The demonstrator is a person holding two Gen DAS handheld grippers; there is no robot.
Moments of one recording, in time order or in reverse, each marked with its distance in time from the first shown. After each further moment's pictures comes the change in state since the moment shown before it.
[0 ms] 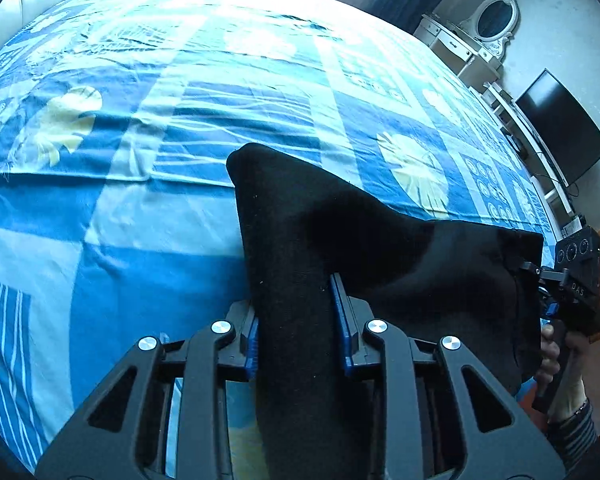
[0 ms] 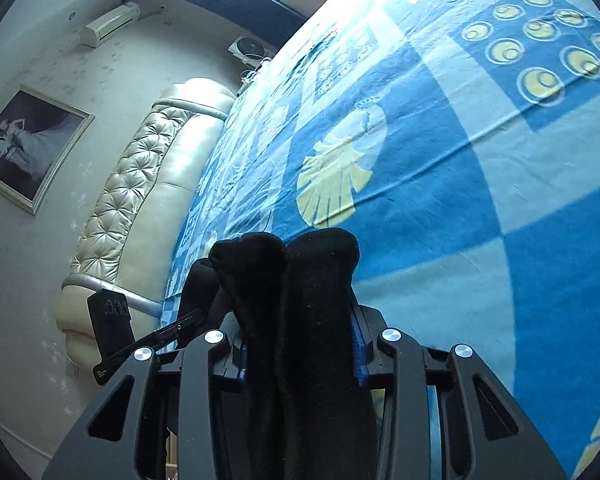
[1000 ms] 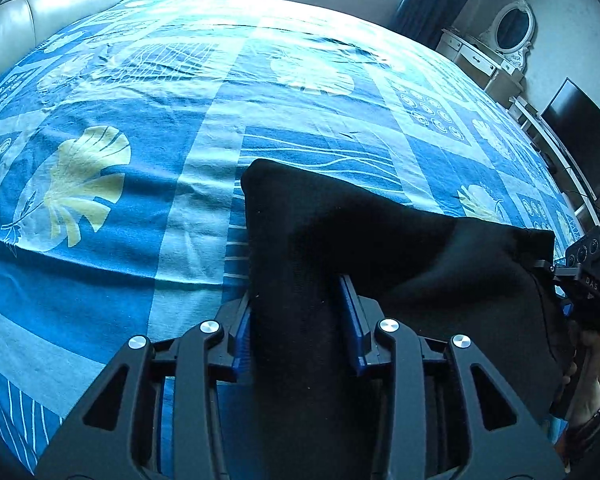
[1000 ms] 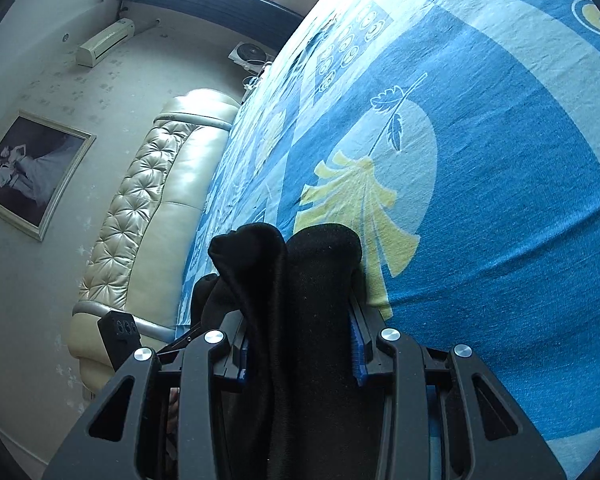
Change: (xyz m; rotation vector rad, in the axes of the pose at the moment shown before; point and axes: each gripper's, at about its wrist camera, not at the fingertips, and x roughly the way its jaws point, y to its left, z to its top) left arm 0.031 0.052 0.046 0.015 -0.073 0.087; right arm 0.075 -0.015 0.035 0.070 -0.015 0.070
